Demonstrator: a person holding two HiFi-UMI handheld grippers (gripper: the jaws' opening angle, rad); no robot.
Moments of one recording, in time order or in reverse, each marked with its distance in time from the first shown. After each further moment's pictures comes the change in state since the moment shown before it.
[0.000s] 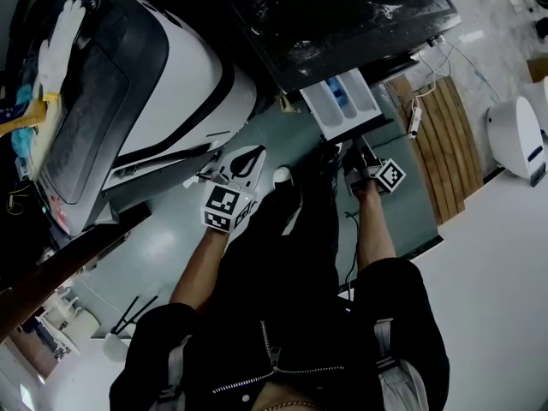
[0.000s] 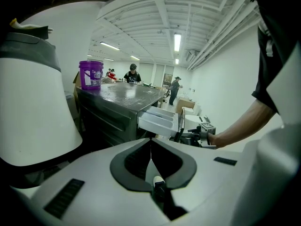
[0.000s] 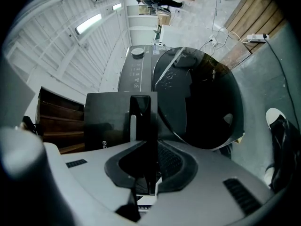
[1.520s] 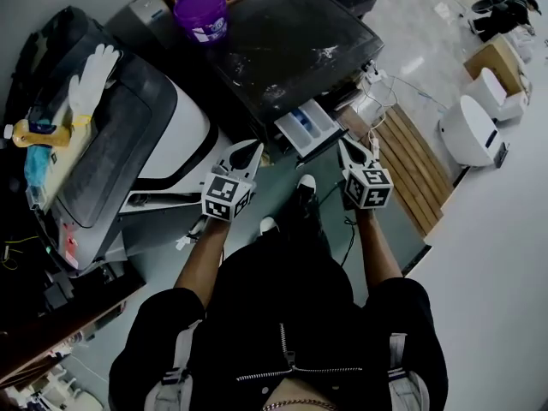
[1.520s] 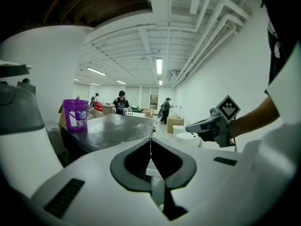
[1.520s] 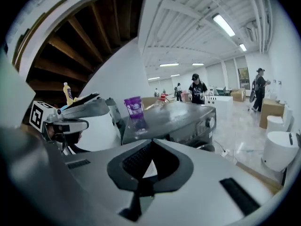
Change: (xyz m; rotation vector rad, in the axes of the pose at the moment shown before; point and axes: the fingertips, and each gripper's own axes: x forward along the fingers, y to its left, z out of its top) left arm -0.027 -0.016 0.122 0.154 -0.289 -0.119; right arm -0.031 0.237 -0.012 -1.212 0.031 -0.401
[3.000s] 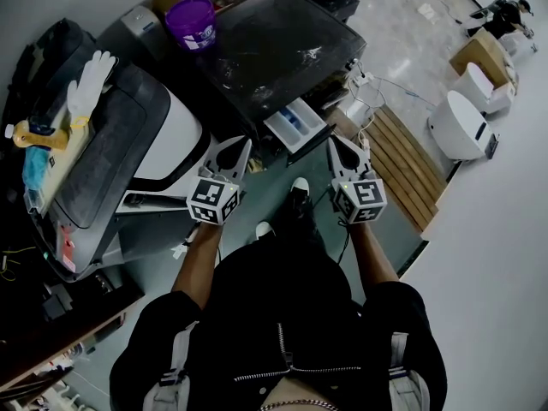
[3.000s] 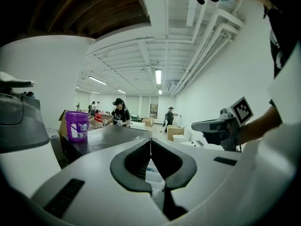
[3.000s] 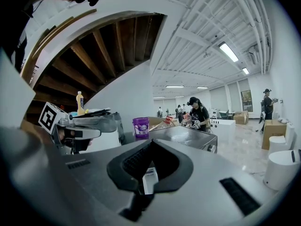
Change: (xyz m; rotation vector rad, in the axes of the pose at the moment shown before) left arm -0.031 -0.013 0.046 0.005 -0.129 0.001; right arm -0.064 0.054 0.056 -0.155 -0.247 0.014
